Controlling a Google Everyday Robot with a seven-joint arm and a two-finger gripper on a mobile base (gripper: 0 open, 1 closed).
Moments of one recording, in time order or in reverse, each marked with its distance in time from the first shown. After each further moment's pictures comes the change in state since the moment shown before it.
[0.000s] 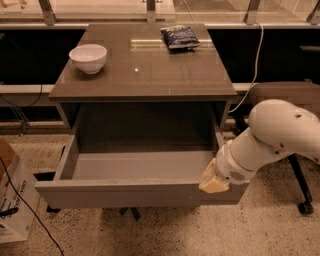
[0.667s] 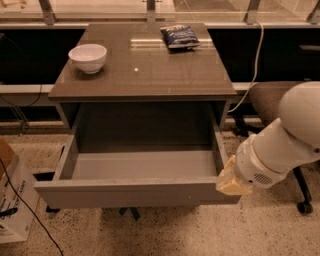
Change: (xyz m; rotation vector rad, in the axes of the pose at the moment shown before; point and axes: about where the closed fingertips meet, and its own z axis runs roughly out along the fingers) arm 0.004 0.038 -0.077 0.084 0.069 0.002
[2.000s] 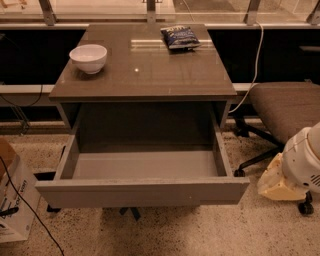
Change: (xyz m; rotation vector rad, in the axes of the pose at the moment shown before) arm 0.042 0.016 -0.076 0.045 0.101 0.052
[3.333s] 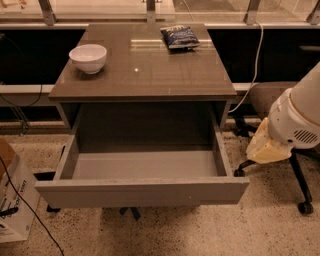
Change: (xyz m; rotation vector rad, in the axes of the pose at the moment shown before) arm -0.037 -0.052 -0.023 0.031 0.002 -0.066
